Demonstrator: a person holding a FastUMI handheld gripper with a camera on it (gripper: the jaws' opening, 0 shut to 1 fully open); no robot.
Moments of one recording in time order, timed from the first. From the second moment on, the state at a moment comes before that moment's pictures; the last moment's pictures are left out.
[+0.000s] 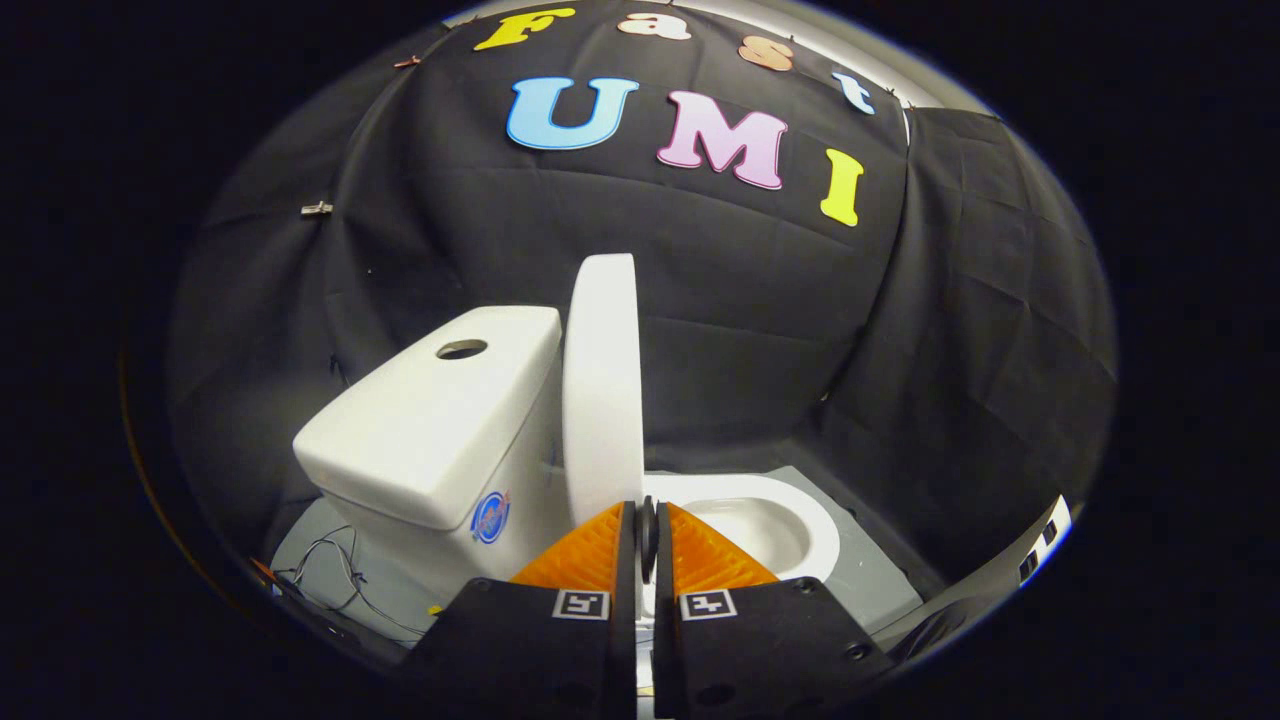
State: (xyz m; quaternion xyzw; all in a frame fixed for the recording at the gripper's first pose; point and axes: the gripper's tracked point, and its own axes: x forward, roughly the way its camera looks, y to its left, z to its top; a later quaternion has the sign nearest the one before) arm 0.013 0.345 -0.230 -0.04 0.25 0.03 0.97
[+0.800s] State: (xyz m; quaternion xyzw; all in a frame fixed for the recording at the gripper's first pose) arm 0.003 0.379 -0.230 -0.07 0.25 0.07 0.96
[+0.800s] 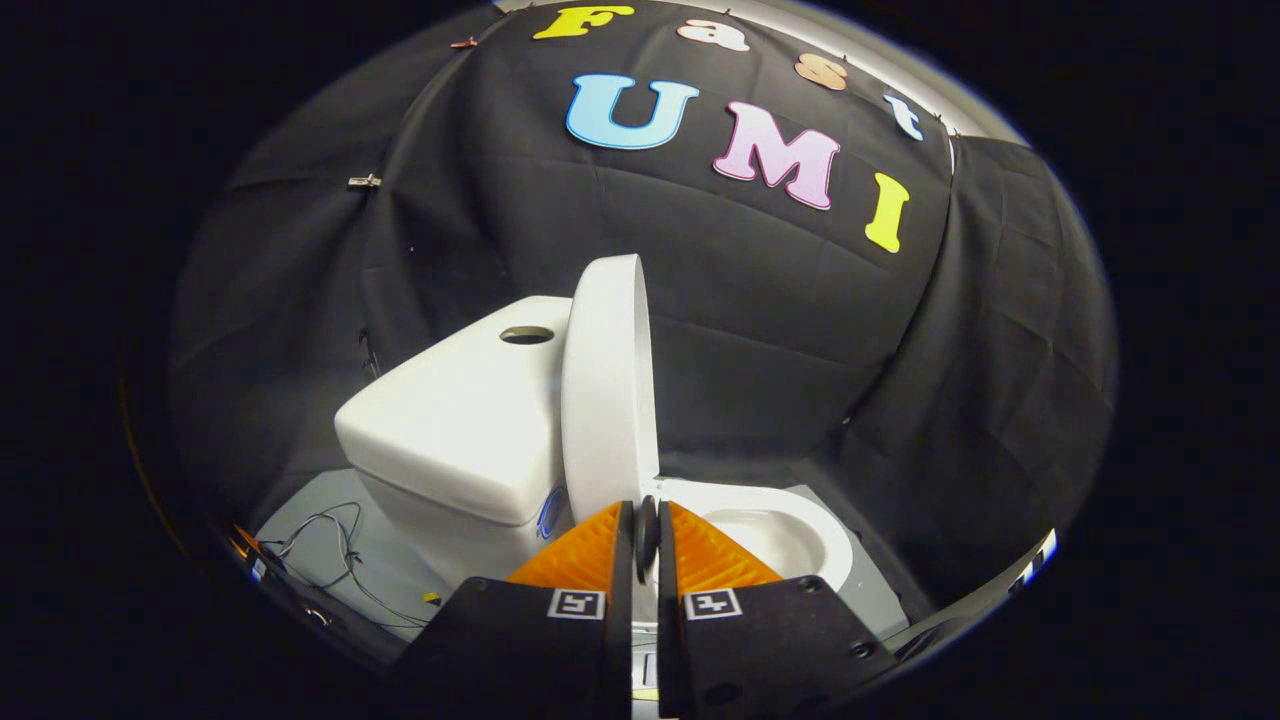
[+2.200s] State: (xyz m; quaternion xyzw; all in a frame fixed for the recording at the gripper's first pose) arm -0.012 0.334 -0.080 -0.01 0.14 0.13 0.98
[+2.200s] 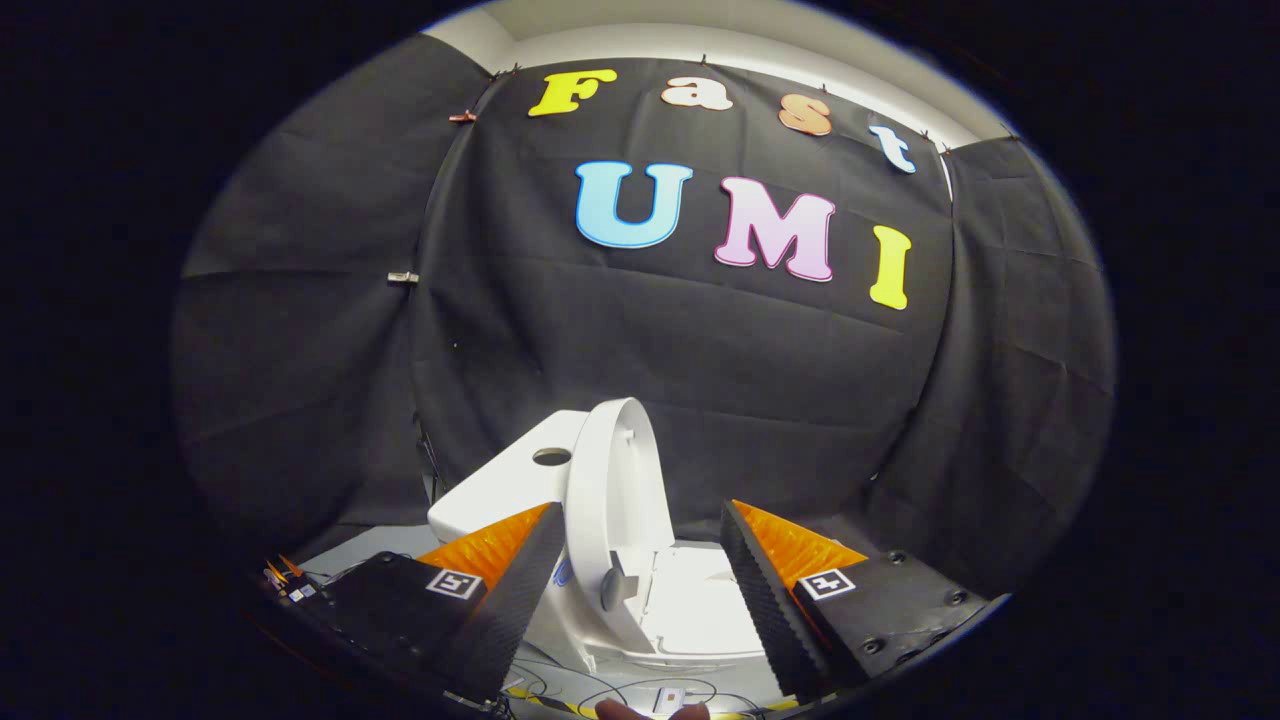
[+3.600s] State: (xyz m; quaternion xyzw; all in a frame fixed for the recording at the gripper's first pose) arm 0.003 0.079 0.022 0.07 0.04 0.03 1.00
